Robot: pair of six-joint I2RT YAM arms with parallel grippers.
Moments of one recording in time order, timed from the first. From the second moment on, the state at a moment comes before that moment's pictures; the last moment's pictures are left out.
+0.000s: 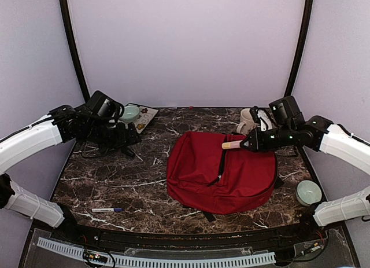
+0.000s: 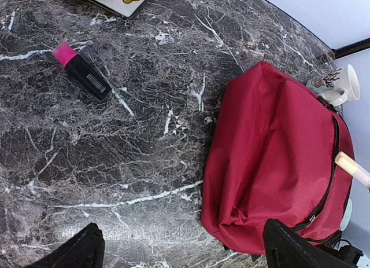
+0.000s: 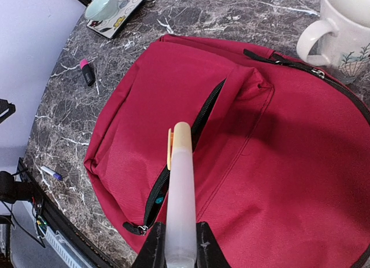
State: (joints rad) left arm -0.69 1.25 1.16 -0.83 -0.12 -0.87; right arm 0.61 1.13 0.98 -0.60 -0.16 0.46
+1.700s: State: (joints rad) left arm -0.69 1.25 1.11 -0.78 -0.04 -0.91; right arm 0.61 1.23 0.83 -0.42 -0.53 0.47
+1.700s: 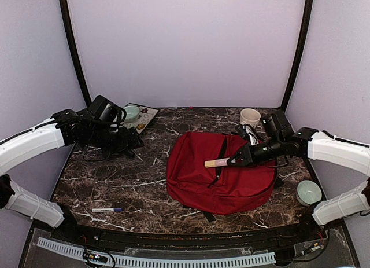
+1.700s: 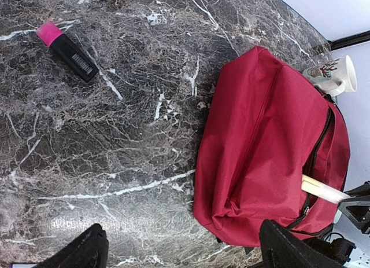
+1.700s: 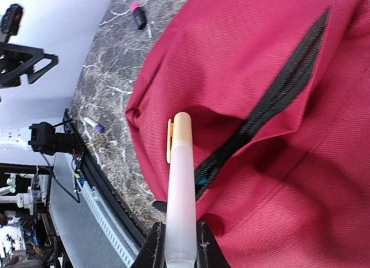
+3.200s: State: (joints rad) left arm -0.87 1.29 1.19 -0.68 -0.06 -0.79; right arm 0.50 1.27 0.93 -0.53 -0.18 0.37
